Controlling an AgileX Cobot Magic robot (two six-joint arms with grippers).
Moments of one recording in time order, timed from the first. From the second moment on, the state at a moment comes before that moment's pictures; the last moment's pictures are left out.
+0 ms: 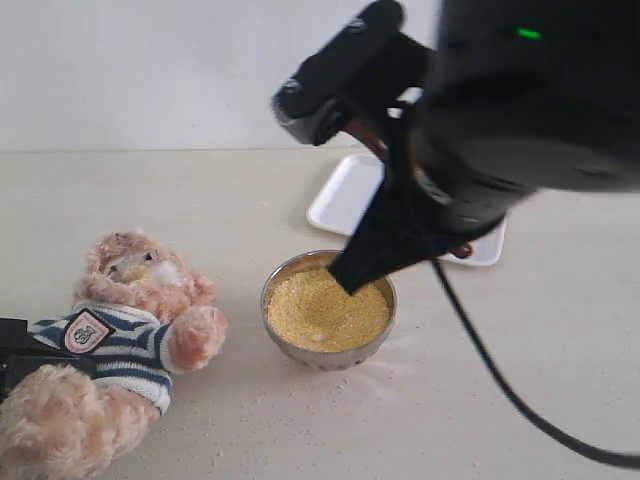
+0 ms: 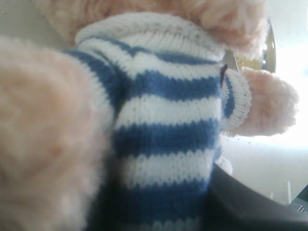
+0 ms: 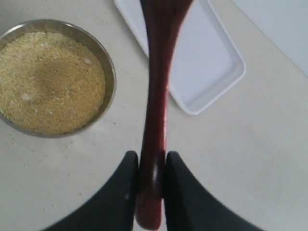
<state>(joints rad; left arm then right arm) 0.31 1.47 -0.36 -1.35 0.89 1.29 1.08 1.43 -1.13 -0.73 1.08 0.64</state>
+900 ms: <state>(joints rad) 0.31 1.47 -0.36 -1.35 0.89 1.29 0.42 1.89 -1.42 -0.13 0.83 0.11</state>
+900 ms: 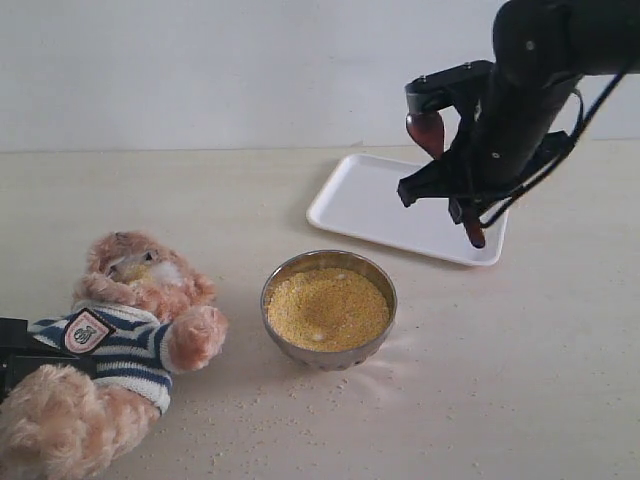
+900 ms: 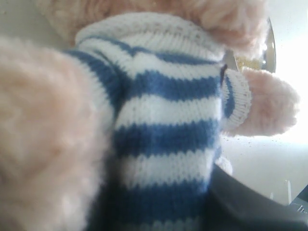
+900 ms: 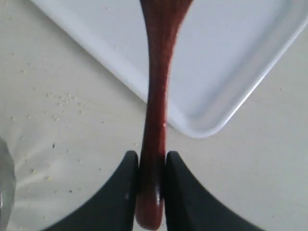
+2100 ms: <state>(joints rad) 0.31 1.47 -0.36 -1.35 0.89 1.29 0.28 2.28 -1.73 0.04 0.82 -0.03</state>
